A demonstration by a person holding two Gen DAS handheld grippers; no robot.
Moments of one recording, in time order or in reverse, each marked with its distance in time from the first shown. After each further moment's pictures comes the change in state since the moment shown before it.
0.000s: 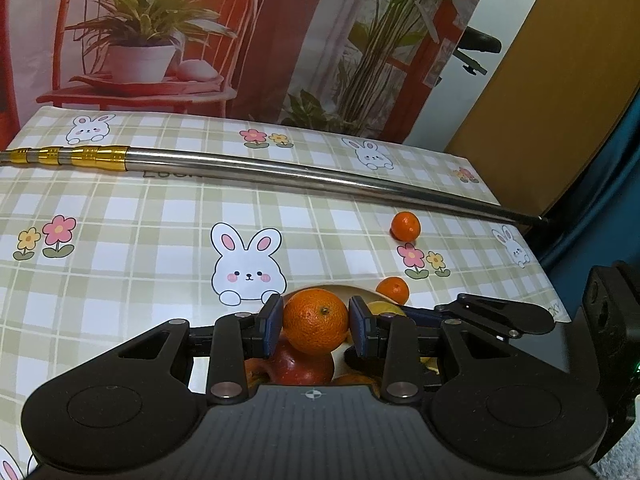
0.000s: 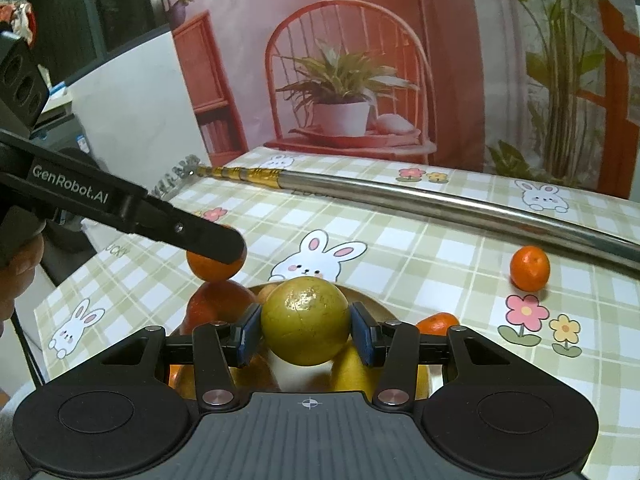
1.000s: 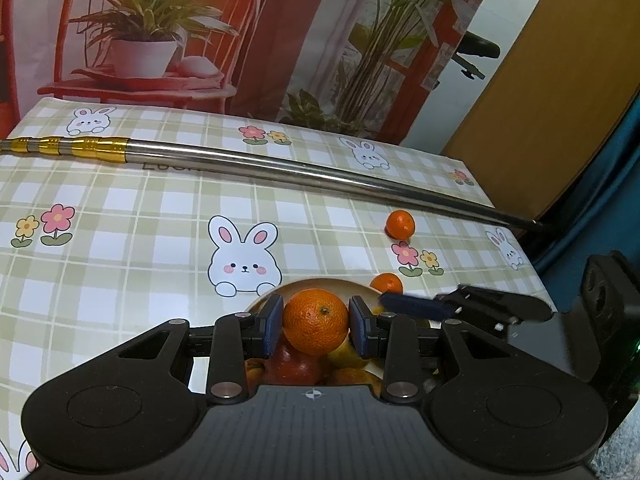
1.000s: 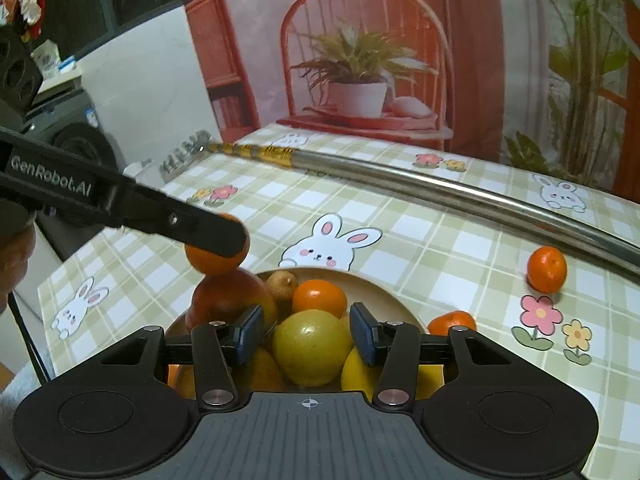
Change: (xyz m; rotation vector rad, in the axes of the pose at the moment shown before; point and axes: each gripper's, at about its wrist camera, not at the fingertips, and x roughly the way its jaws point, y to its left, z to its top) left arm -0.004 0.004 -0.003 -0.018 0.001 -0.024; right arm 0.004 0.003 0.007 -0.006 0.040 0.002
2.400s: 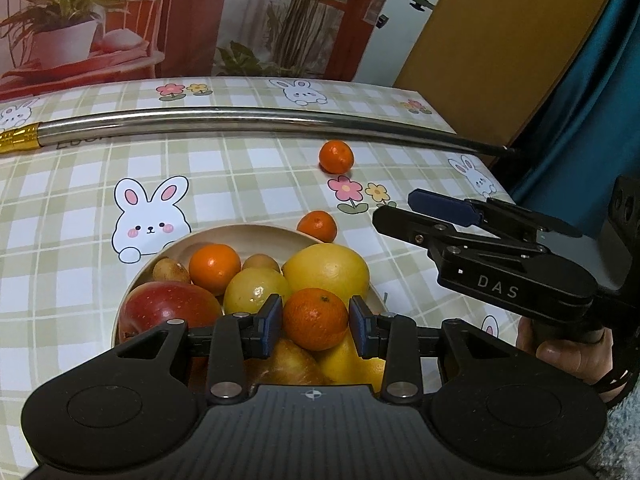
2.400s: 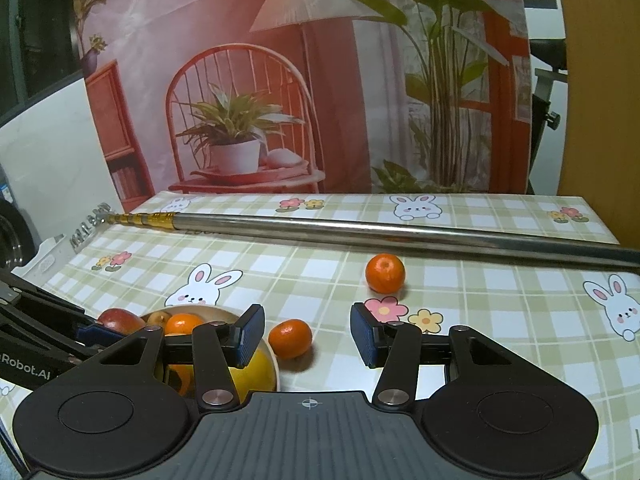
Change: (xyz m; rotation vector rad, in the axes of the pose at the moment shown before) left arm 0.037 -0.053 -0.023 0.123 0.123 -0.067; right arm -0.056 -0.054 -0.023 0.149 -0.165 -0.256
